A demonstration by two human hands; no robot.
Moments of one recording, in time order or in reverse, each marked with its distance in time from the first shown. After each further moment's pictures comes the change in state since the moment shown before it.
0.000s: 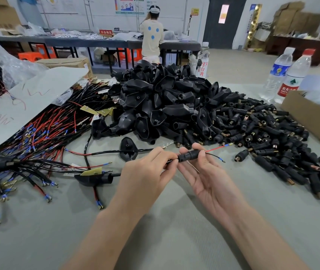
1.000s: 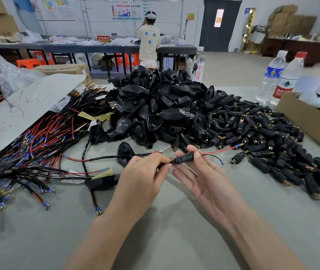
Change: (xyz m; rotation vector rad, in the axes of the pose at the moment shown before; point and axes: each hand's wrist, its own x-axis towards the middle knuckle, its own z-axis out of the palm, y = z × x) left_hand -0.005 -0.008 0.005 -0.103 -0.052 -0.115; right_hand 0.005 -0.001 -0.005 -0.096 0.016 -0.012
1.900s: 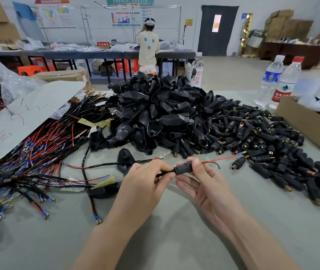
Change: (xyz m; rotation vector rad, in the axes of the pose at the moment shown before) left_hand 0.001 0.004 -0.005 -0.097 -0.057 -0.026; right_hand -0.002 -0.001 0.004 -0.169 0.056 -0.044
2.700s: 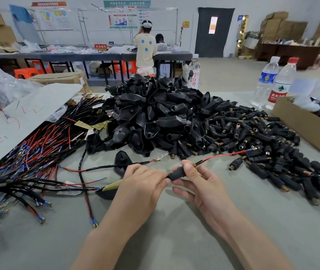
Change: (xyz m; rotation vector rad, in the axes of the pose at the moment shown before) left_hand 0.001 -0.013 0.005 0.199 -0.069 0.150; right_hand 0.000 0.002 -0.003 -0.150 0.020 -0.017
